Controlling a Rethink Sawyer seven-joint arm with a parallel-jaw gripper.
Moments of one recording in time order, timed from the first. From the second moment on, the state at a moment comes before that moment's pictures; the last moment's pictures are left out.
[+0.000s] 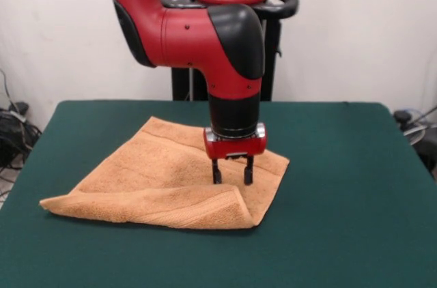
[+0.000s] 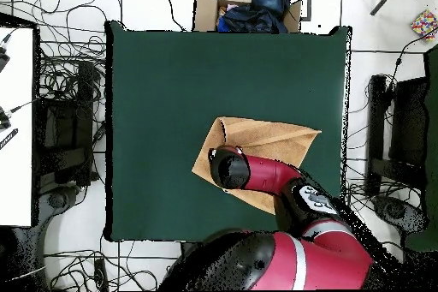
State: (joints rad) arm -0.42 -0.43 0.13 1.82 -0.20 0.14 1.43
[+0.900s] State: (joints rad) arm -0.39 -0.42 0.11 1.79 -0.20 0.16 1.43
